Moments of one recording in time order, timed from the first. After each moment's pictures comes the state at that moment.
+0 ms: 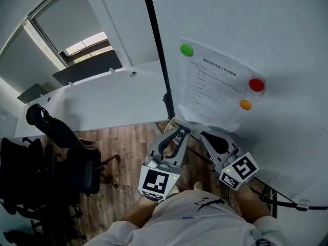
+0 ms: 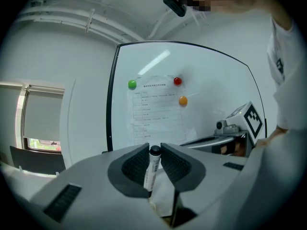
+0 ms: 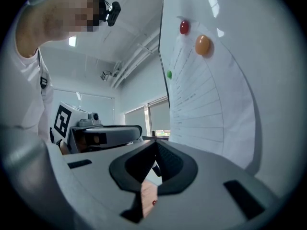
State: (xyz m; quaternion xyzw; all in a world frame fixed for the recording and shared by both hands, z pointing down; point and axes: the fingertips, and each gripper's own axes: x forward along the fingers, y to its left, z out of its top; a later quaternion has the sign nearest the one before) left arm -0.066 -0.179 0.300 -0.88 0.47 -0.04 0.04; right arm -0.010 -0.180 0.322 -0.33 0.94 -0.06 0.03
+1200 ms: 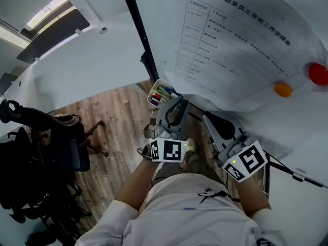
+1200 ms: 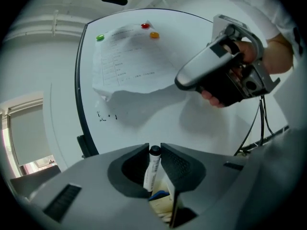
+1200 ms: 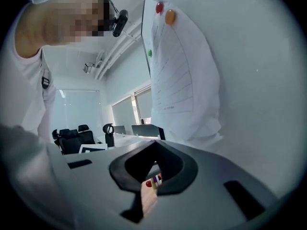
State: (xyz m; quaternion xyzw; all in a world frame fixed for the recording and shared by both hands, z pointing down) left arm -0.032 -0.238 0.479 -0.88 0.43 -0.18 0.13; right arm 0.009 -0.195 0.396 -0.39 0.91 -0.12 -0.03
